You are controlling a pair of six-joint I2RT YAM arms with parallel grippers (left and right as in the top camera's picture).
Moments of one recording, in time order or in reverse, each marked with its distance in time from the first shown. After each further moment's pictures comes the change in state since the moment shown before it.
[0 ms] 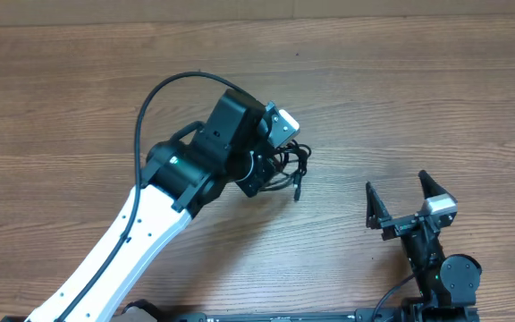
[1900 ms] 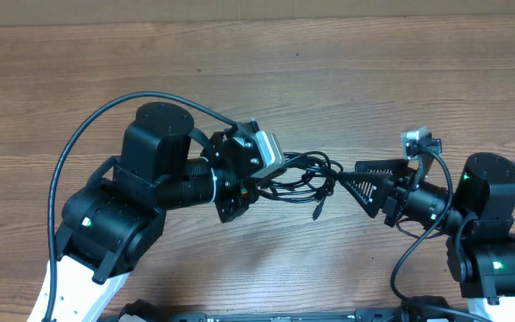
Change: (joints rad) left arm 0.105 -0.265 0.000 0.106 0.526 0.167; right arm 0.000 0.768 0.806 -0.598 -0.667 0.161
